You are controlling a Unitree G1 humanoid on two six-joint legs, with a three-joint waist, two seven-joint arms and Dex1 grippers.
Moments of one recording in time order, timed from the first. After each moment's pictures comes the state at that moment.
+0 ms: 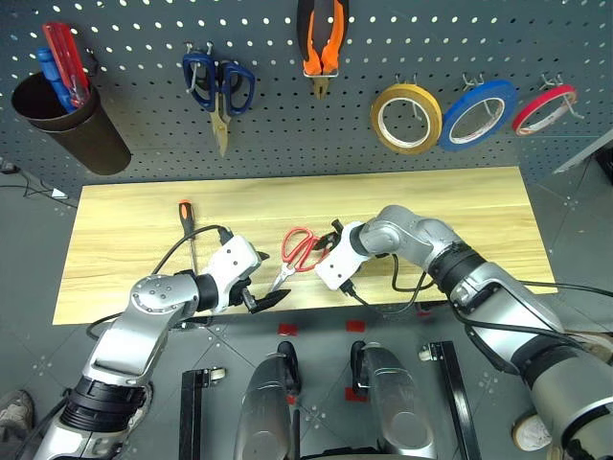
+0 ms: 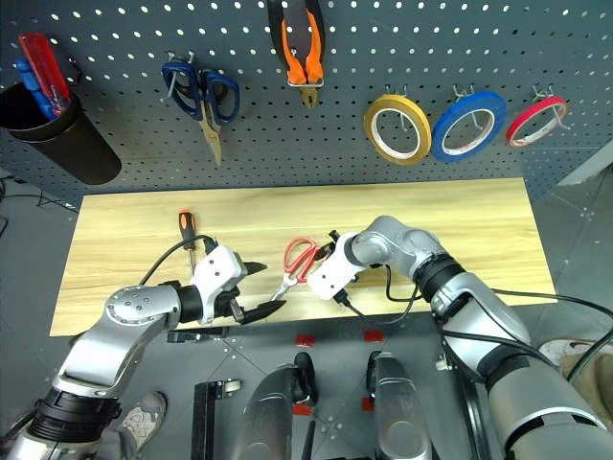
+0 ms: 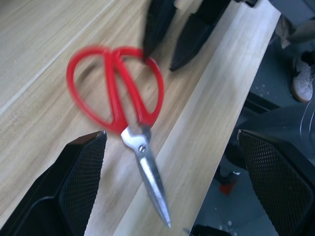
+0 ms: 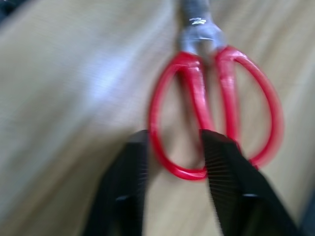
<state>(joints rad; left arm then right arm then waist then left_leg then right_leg) -0.21 0.69 -0.08 -0.24 -0.21 0.47 -0.86 -1.09 -0.31 0.71 0.83 -0.74 -0.61 0.70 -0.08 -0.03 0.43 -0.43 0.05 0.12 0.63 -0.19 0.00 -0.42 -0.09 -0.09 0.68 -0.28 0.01</state>
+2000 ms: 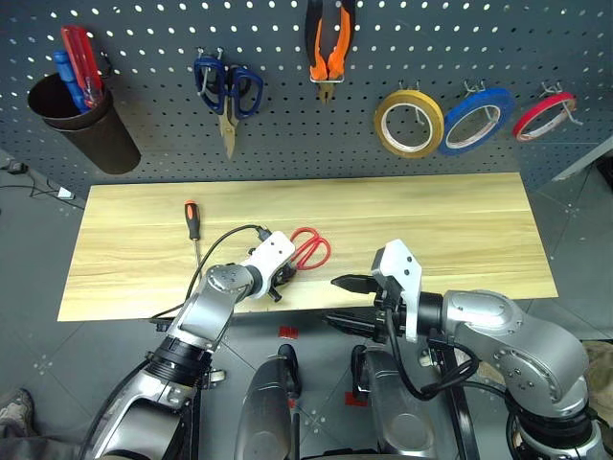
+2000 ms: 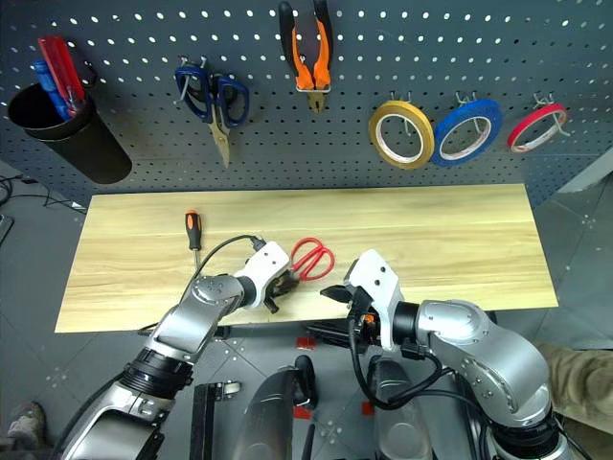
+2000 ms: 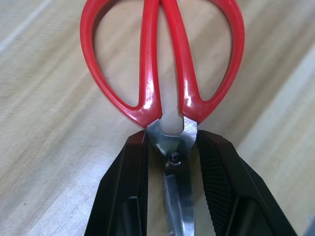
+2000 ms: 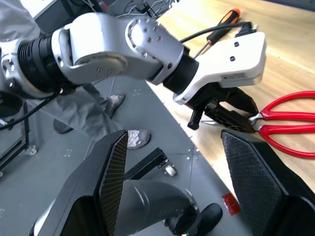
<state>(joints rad) -0.43 0.44 -0.25 0.11 0.06 0.57 -0.57 -0.29 -0.41 0.14 -0.78 0.57 1.10 0.61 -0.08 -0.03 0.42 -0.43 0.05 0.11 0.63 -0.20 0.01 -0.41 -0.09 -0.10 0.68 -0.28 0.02</state>
